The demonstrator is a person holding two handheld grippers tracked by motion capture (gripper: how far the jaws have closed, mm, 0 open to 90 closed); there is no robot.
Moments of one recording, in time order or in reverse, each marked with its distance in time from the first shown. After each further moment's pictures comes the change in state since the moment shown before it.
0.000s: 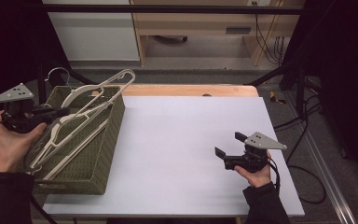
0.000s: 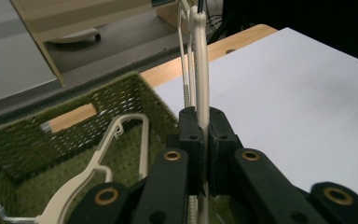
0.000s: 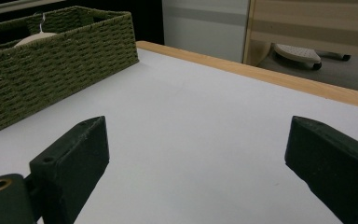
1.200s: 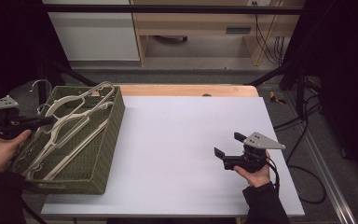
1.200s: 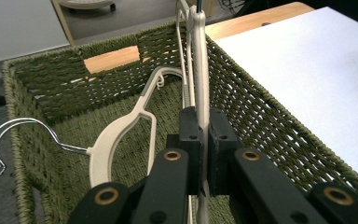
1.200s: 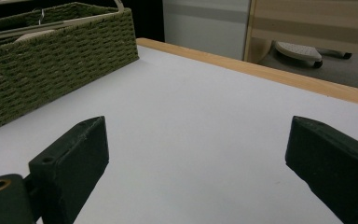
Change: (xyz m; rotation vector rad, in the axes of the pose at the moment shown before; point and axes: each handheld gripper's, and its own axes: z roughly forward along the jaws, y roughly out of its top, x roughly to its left) left arm 0.063 -0.058 0.001 0.054 0.011 -0.102; right arm 0.000 -0.001 0.002 0.009 0.001 -0.001
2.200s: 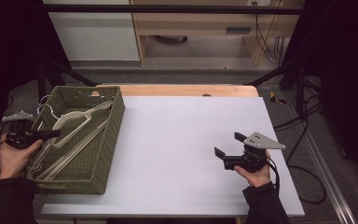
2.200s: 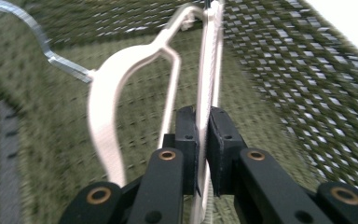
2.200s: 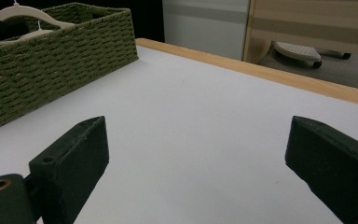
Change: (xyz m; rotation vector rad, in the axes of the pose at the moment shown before) left arm 0.017 -0.049 0.040 0.118 0.095 -0.161; right arm -0.001 0.000 -0.001 0.001 0.000 -0.002
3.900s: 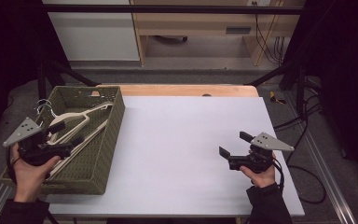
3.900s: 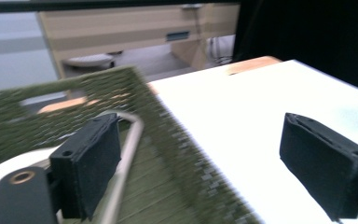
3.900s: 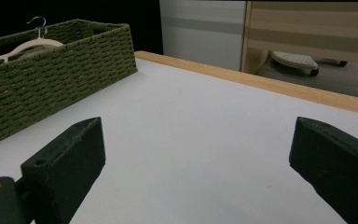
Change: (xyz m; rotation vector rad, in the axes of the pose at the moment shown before) left arm -0.121 0.000 -0.037 -0.383 -0.087 0.162; right arm -0.007 0.001 -0.012 -0.045 -0.002 0.017
